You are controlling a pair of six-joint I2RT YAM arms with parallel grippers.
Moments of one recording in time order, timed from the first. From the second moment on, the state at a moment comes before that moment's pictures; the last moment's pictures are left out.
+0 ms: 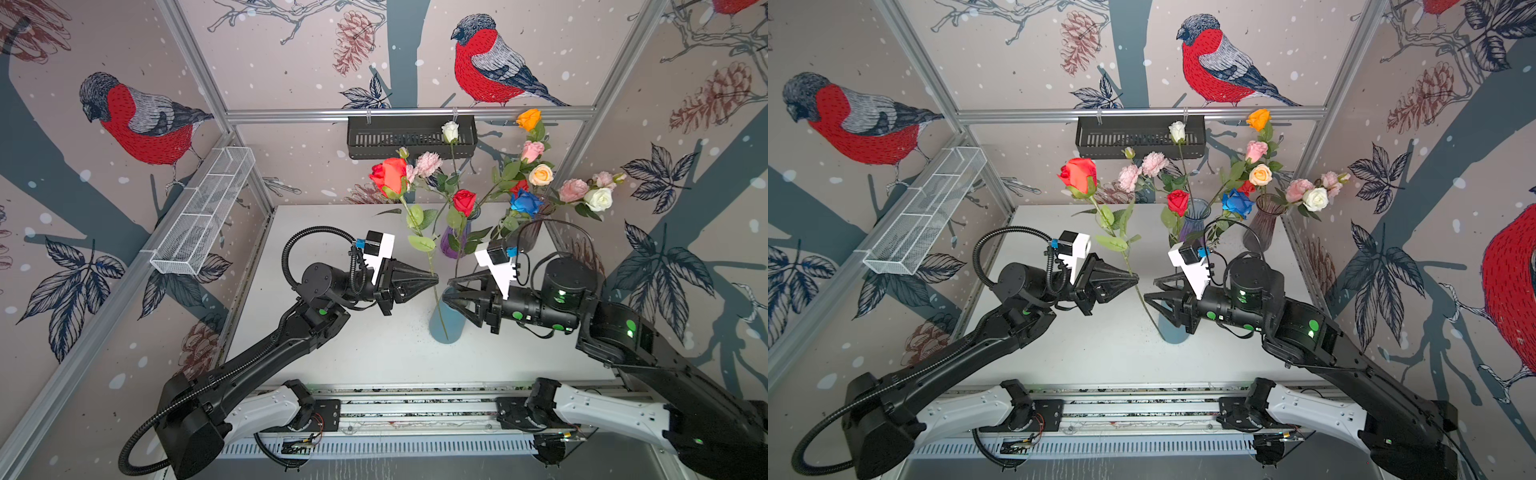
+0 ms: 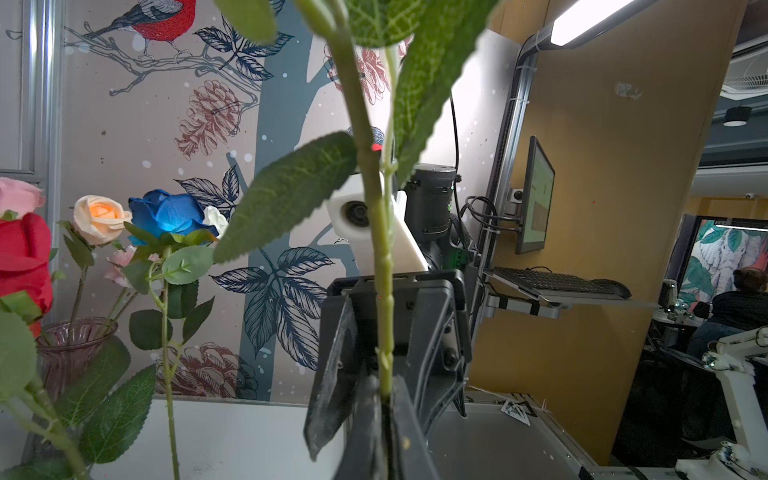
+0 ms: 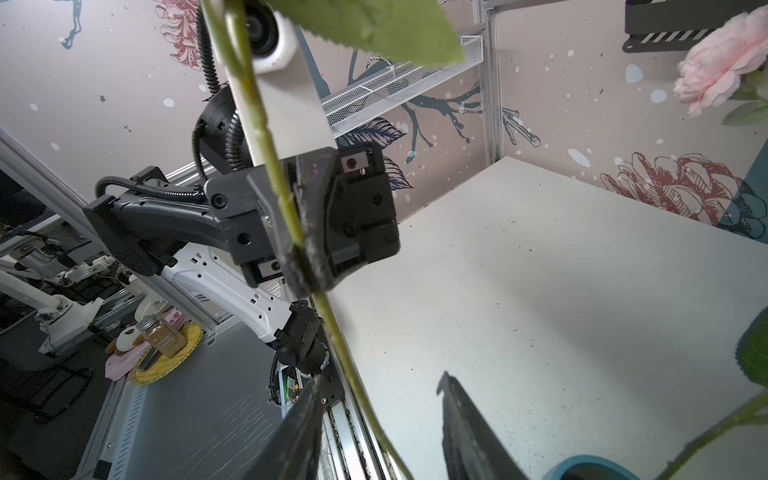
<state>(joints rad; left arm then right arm) -0.77 1.10 0.88 0.76 0.87 -0.58 1.00 0.86 1.23 -0.58 -0.26 0.26</state>
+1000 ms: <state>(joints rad) -0.83 1.17 0.93 0.66 0.95 -0.52 1.00 0.93 1.34 -0.42 -0.28 0.29</state>
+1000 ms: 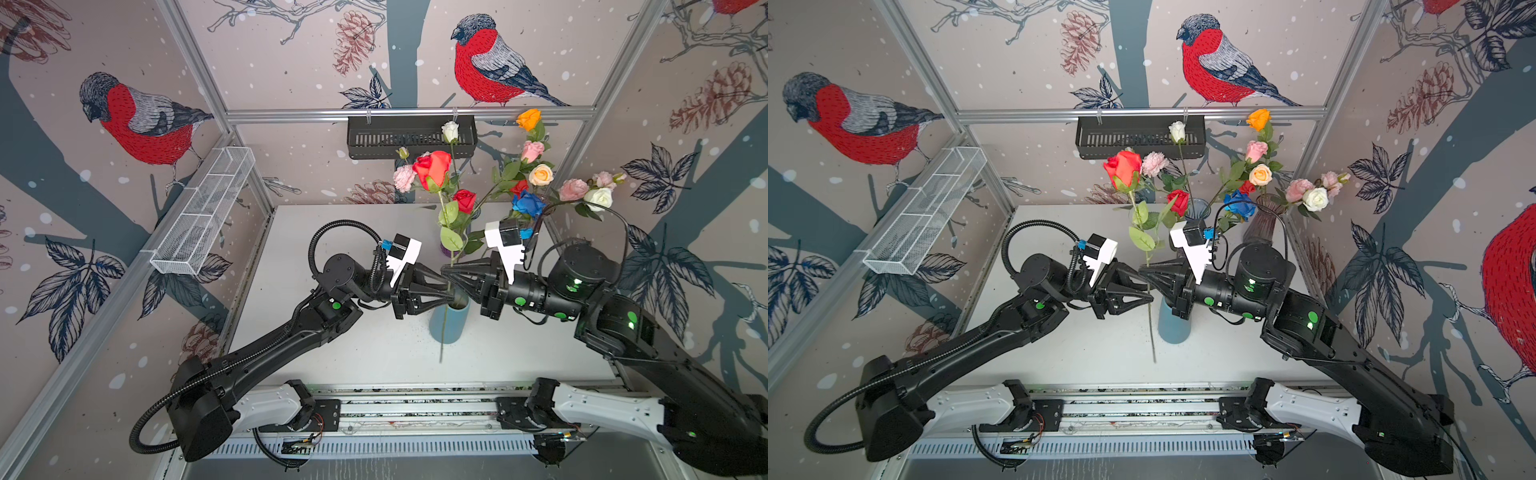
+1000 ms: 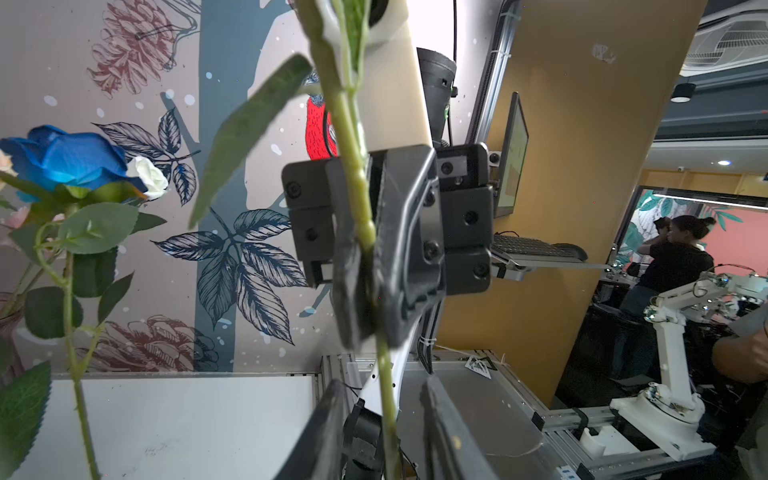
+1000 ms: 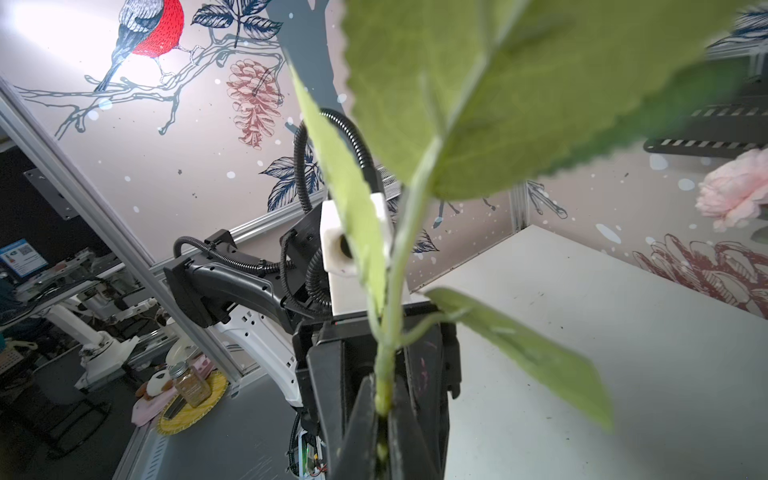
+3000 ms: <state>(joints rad) -0.39 0.28 0.64 -0.54 0.05 -0.43 0.91 0.91 1.05 -0.32 0.03 0.05</state>
